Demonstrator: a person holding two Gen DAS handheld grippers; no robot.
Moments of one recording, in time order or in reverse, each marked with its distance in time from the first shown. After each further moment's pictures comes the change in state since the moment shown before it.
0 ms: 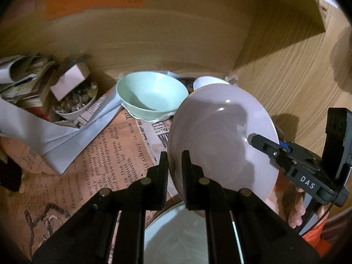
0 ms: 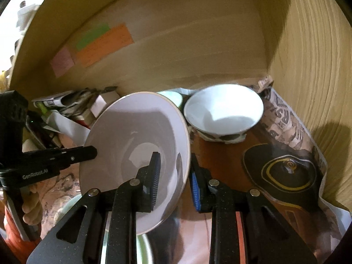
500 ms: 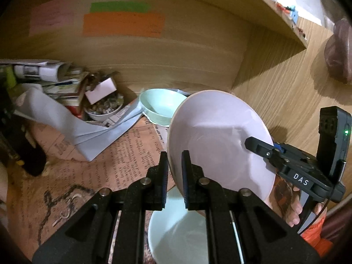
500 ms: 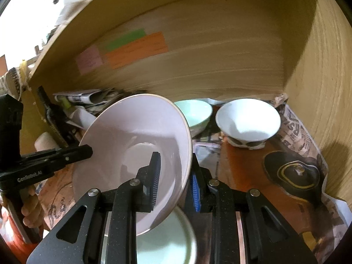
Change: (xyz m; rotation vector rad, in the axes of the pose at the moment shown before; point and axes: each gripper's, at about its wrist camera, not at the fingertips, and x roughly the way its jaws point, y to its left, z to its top) left arm -0.079 0.014 -0.036 -0.025 -0.141 0.029; right arm -0.025 0.049 -0.006 -0.077 -0.044 0.055
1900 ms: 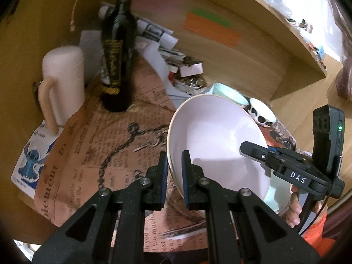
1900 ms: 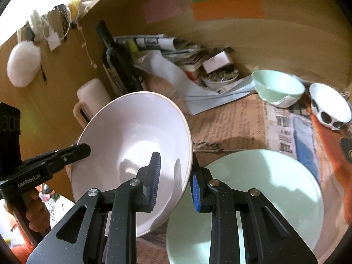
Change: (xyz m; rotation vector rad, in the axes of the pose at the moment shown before) left arm -0.116 0.108 -0.123 -0.250 -0.075 0.167; right arm 0.043 0.146 -0.058 -0.154 0.179 0.209
